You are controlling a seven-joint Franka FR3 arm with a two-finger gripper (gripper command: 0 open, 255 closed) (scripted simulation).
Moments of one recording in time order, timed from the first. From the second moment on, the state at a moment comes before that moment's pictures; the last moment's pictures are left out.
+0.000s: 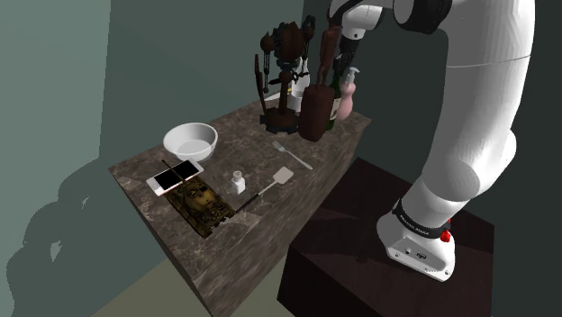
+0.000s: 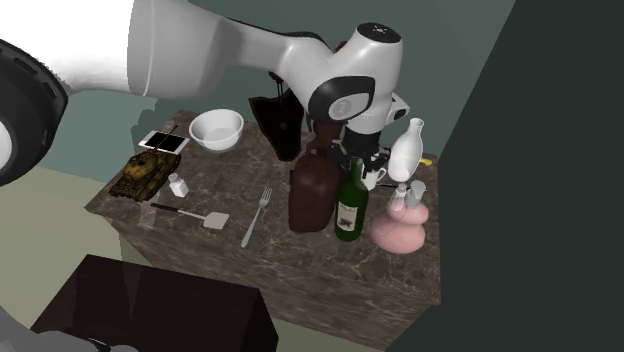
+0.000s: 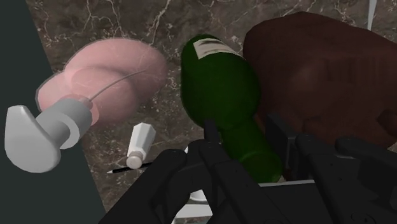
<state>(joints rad) -0.27 0.46 -0.56 -1.67 0.33 2.10 -0.82</state>
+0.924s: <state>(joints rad) -0.25 0.39 -0.58 -1.58 0.28 1.96 -0.77</state>
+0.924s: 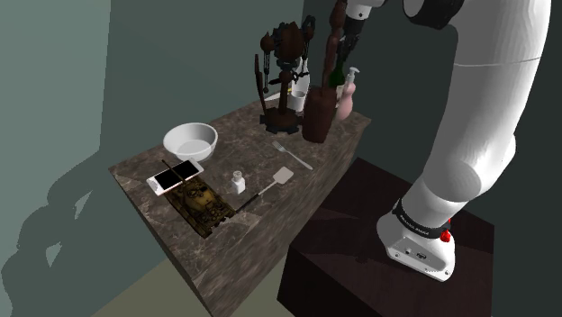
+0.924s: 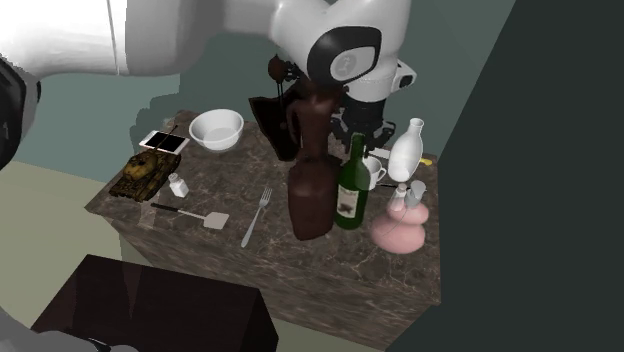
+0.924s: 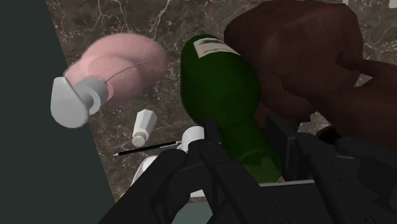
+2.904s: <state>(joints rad) 0.24 0.22 -0.39 -1.77 0.10 2.05 -0.06</state>
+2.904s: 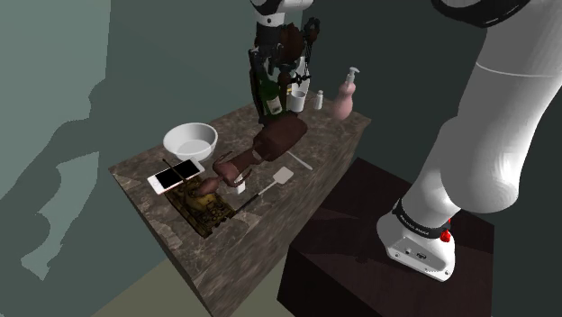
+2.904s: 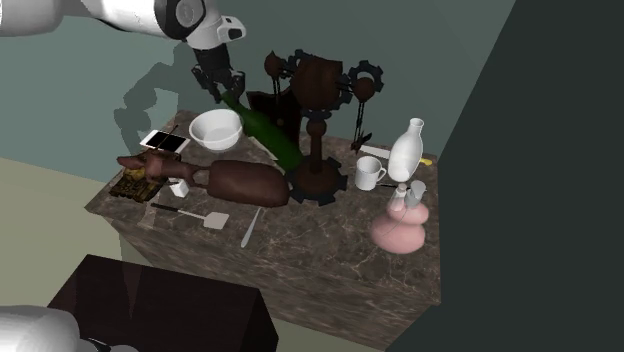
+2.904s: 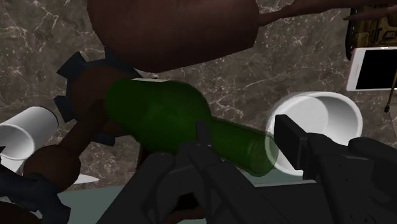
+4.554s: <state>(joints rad) 0.36 0.43 -0.30 -1.62 0.13 2.12 0.15</state>
